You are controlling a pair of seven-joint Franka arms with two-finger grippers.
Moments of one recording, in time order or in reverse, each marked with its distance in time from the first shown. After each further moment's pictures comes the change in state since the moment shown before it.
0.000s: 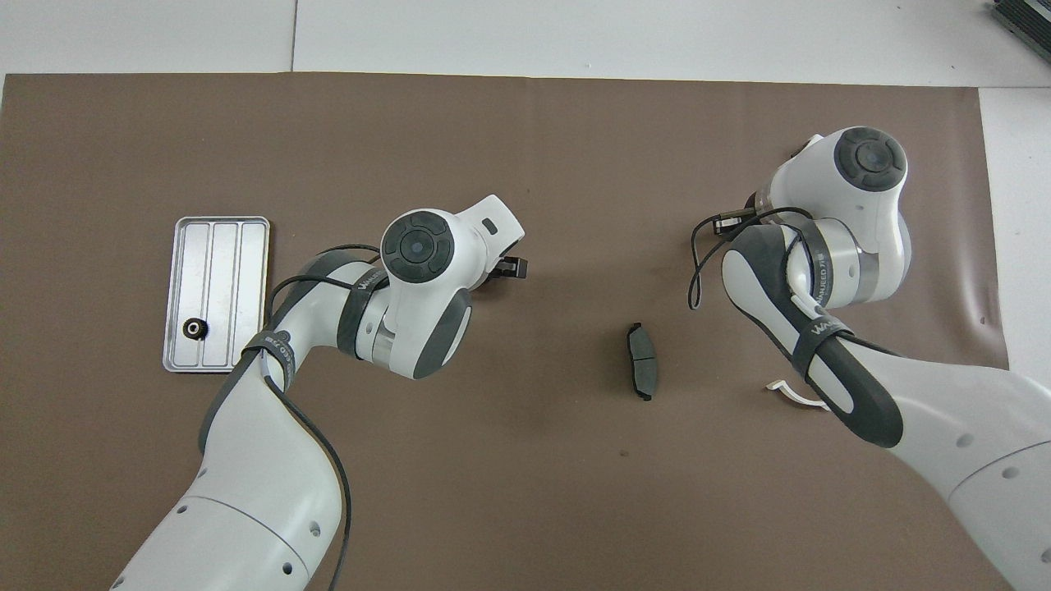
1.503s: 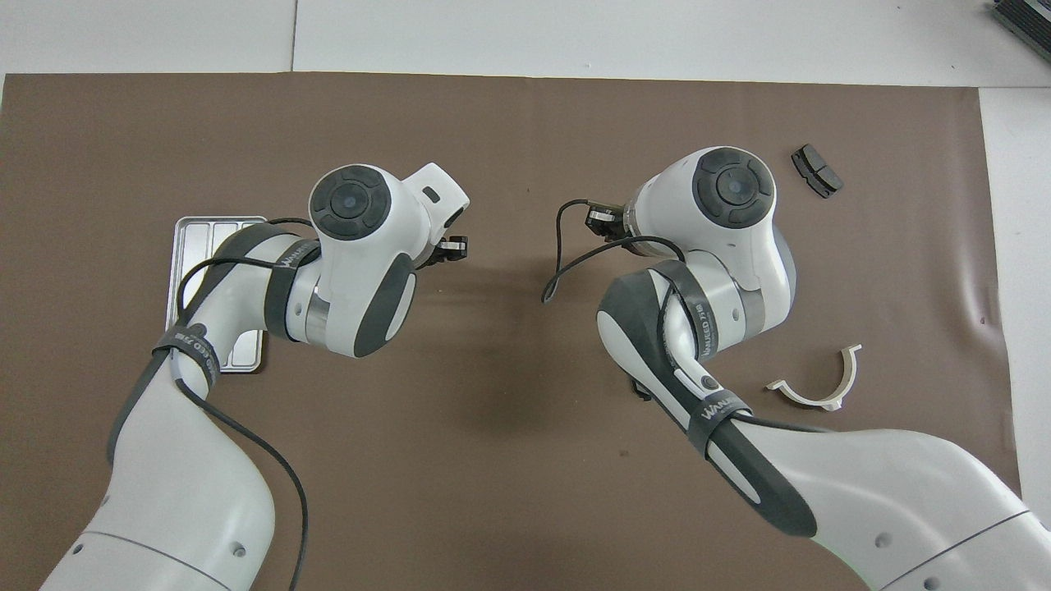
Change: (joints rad) left arm -0.005 -0.104 0.141 0.008 0.011 -0.206 -0.017; right arm 0.235 -0.088 0.063 0.020 0.071 0.011 0.653
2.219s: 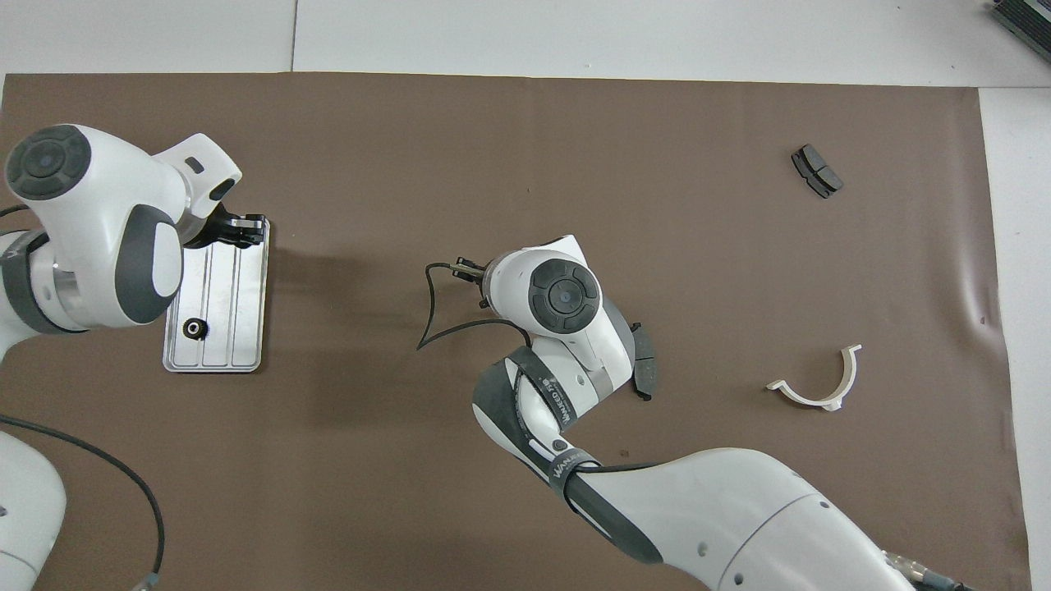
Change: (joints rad) left arm 0.325 -0.090 0.073 -0.100 0.006 -0.028 0.401; right arm 0.223 0.158 0.009 -0.002 0.021 0.323 0.218
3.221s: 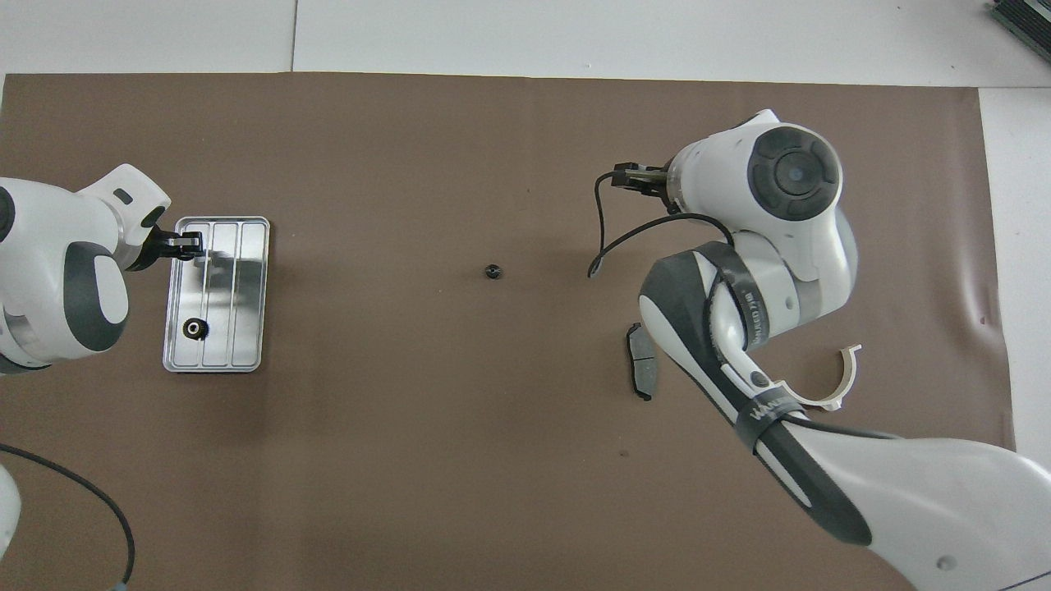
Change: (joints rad) left arm 0.111 -0.010 -0.001 -0.152 0.000 0.229 0.048; right arm -0.297 -0.236 -0.059 0.036 -0.147 -0.323 -0.403
